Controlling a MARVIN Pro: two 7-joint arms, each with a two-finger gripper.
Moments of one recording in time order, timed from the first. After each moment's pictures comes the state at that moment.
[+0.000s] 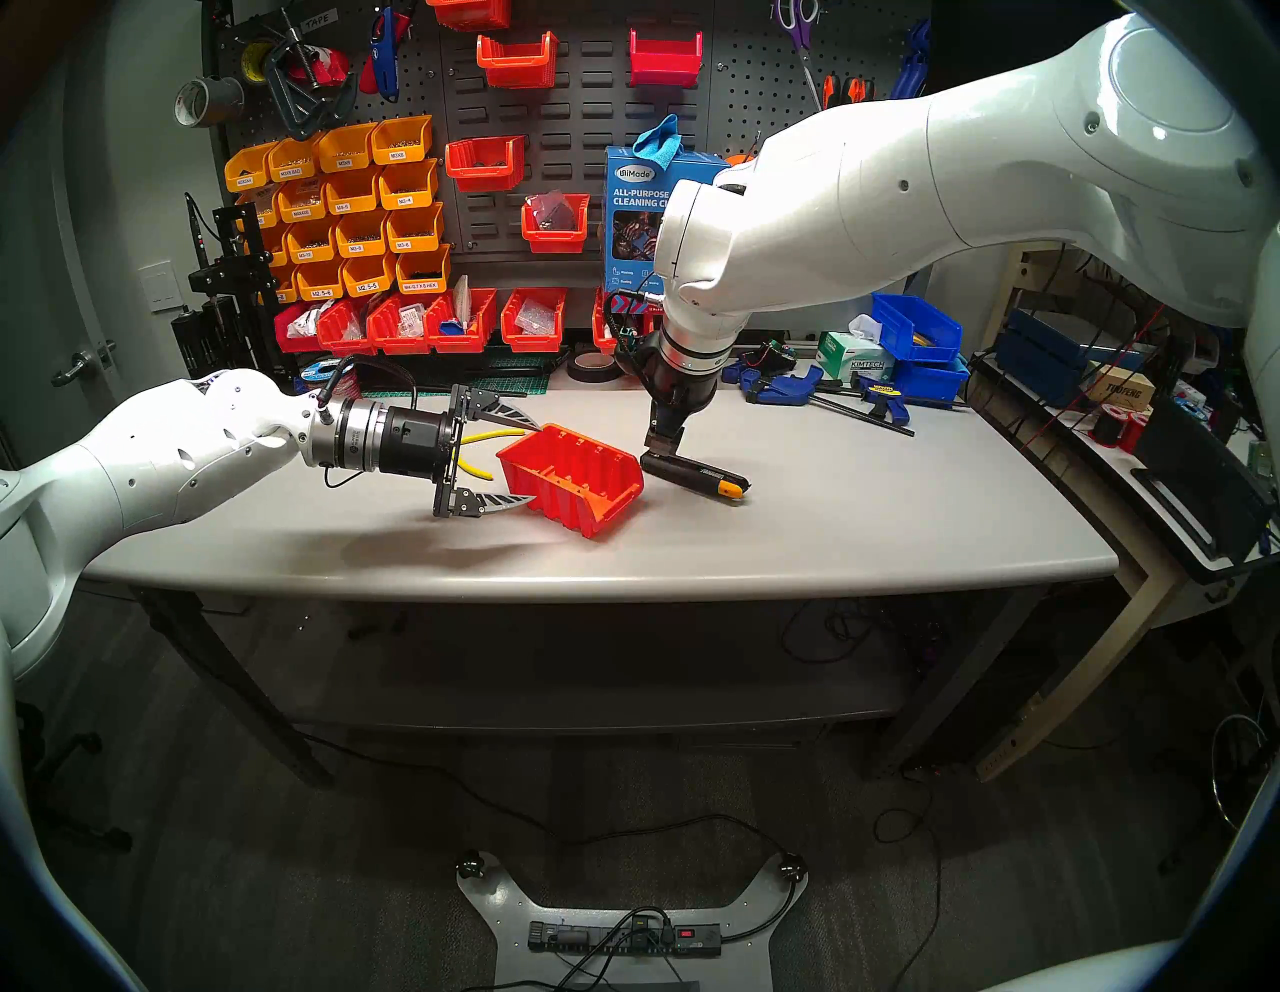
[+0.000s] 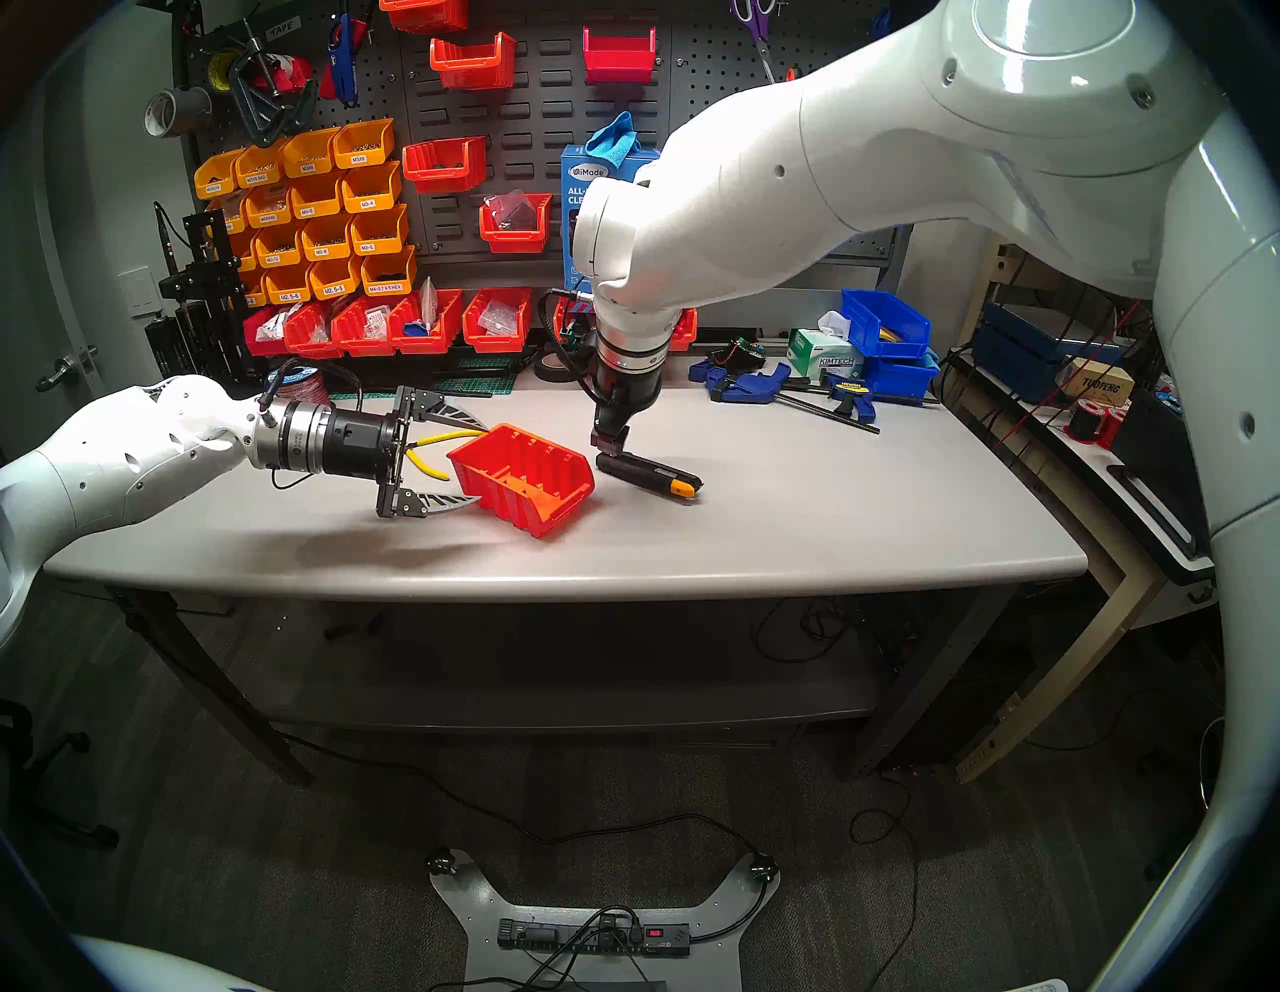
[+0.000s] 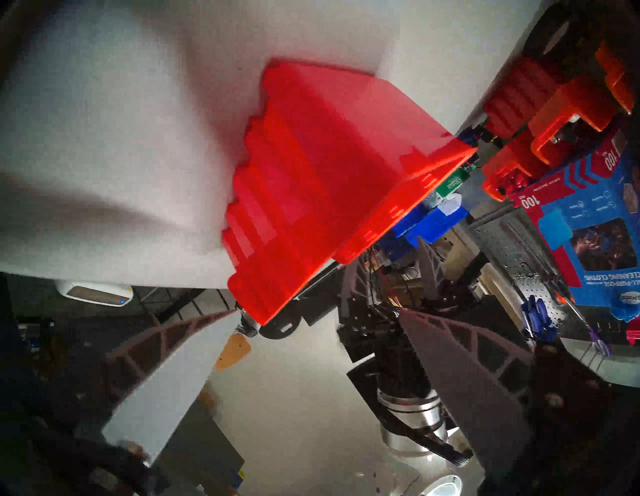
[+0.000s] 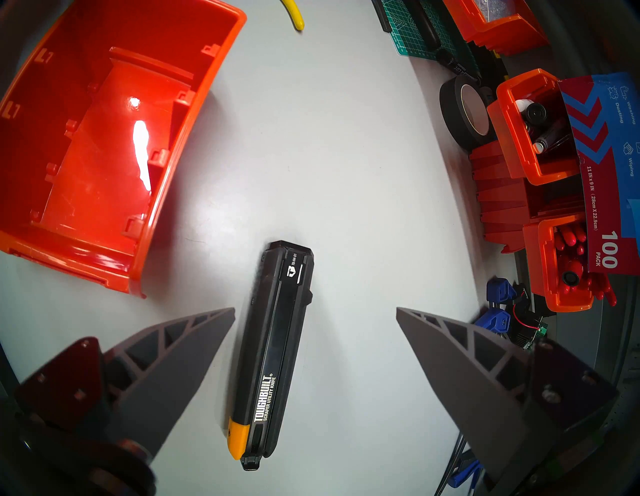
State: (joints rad) left arm 0.18 -0.66 0.07 -1.02 2.24 0.79 1.05; right arm 0.60 -1.55 -1.01 -1.15 1.65 0.58 0.39
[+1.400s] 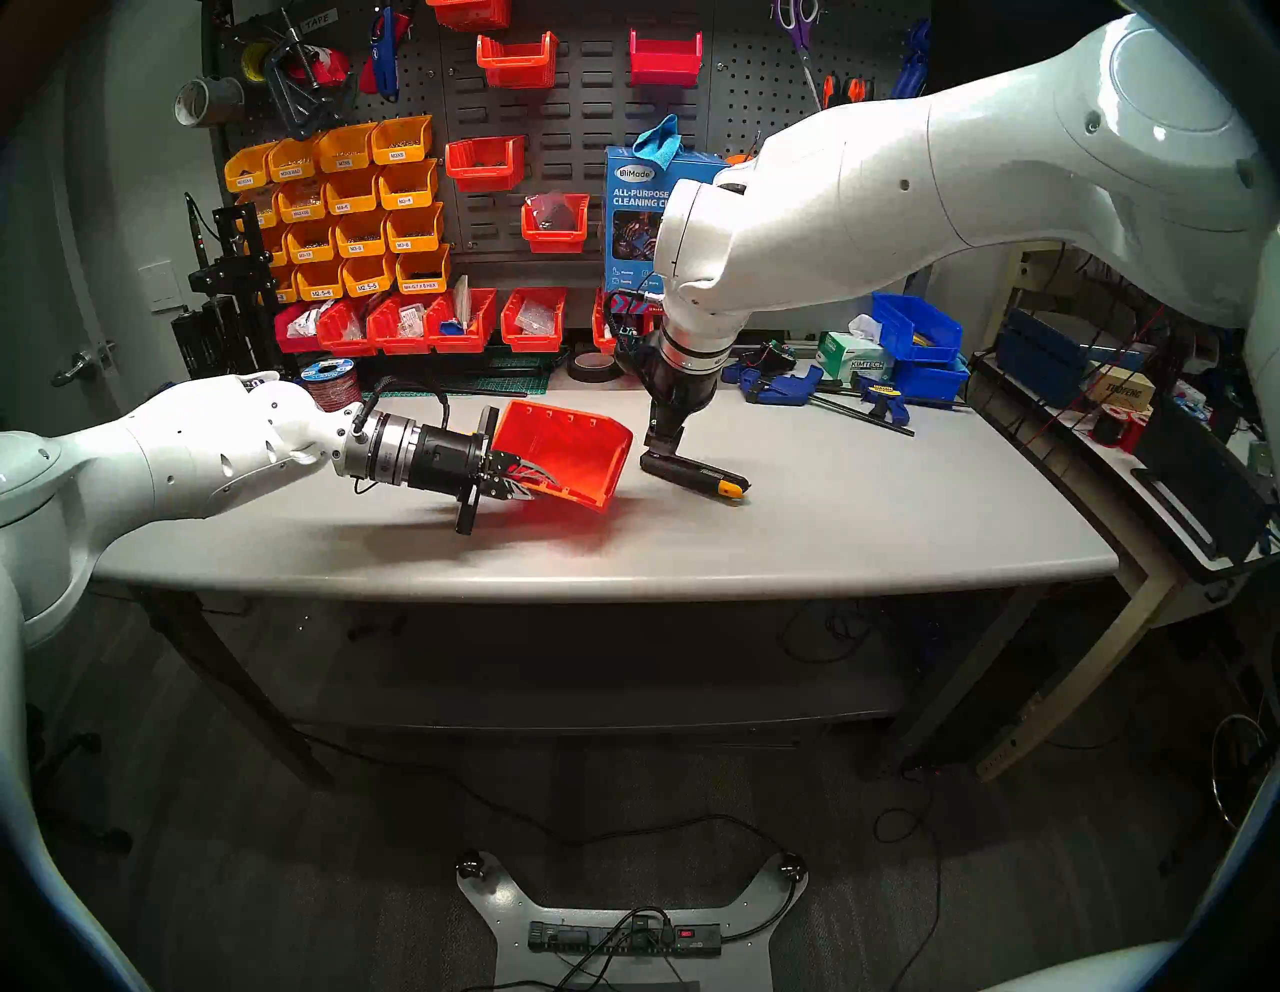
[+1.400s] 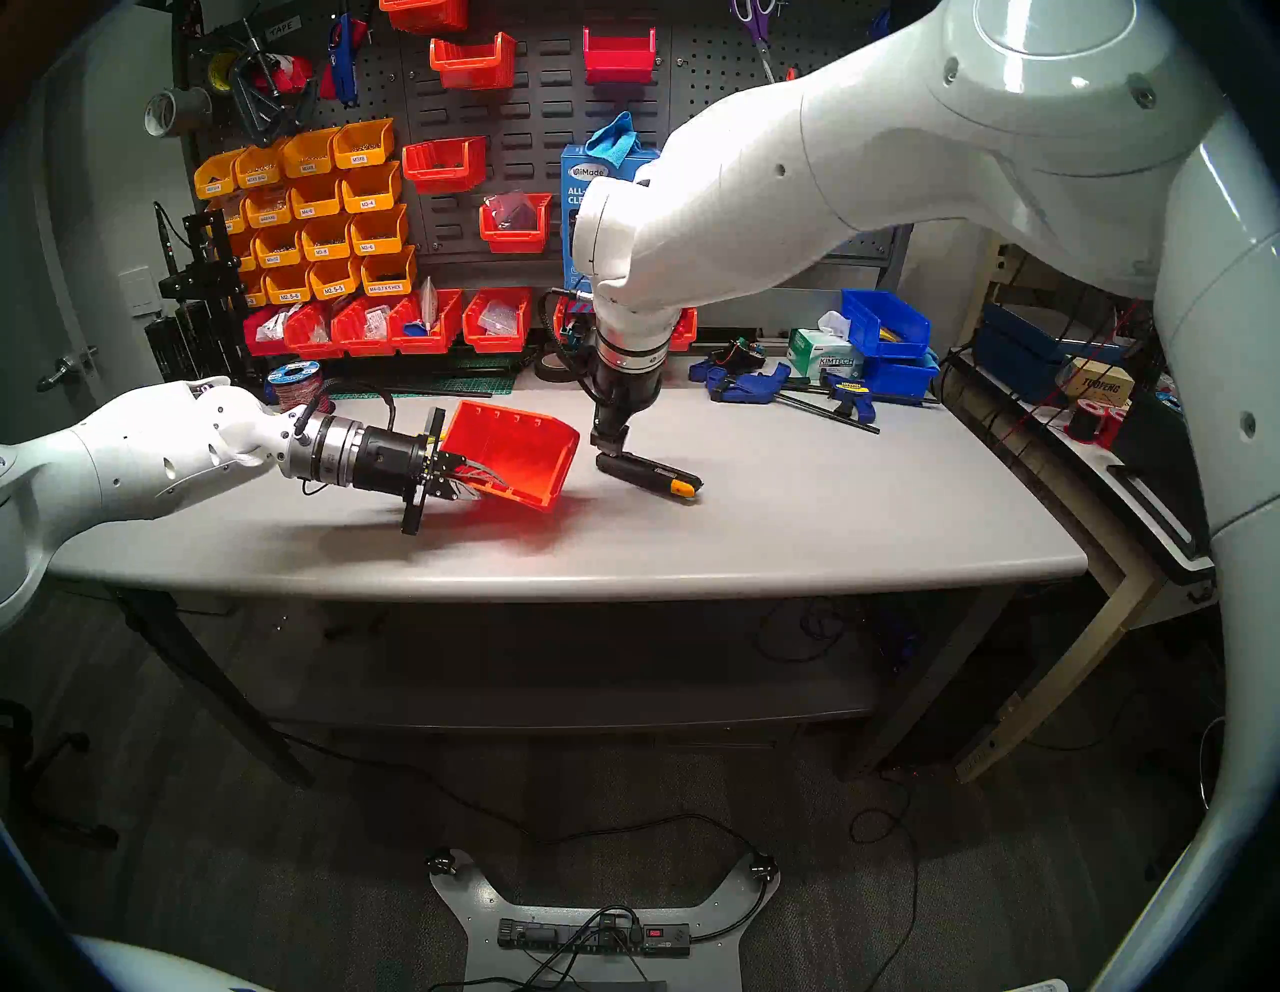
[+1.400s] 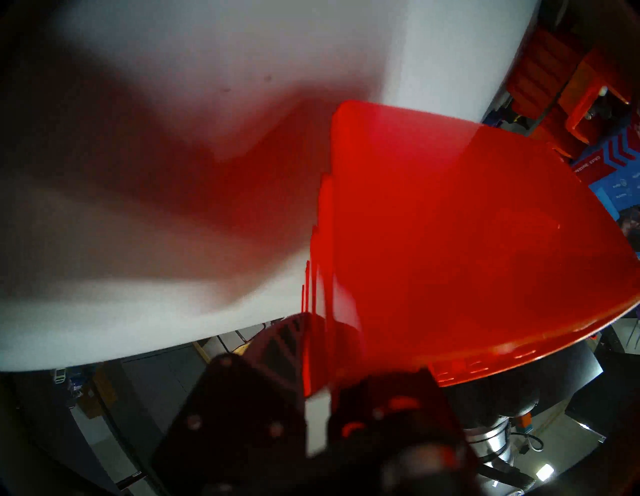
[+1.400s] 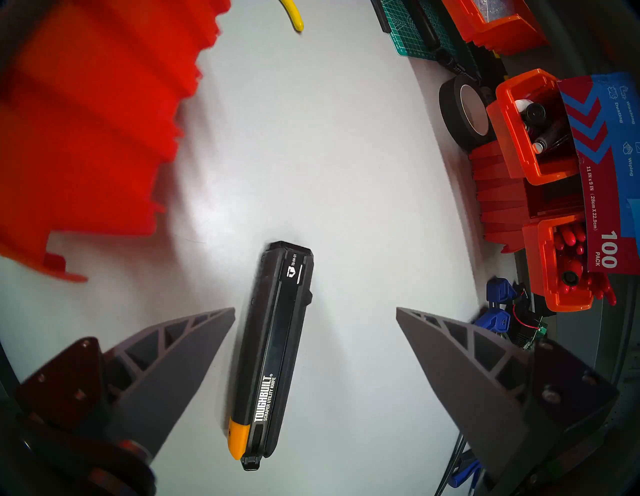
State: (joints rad) left arm 0.07 -0.75 0.29 -0.93 2.27 0.95 0.88; right arm 0.60 -1.55 -1.00 -1.15 1.65 0.58 0.39
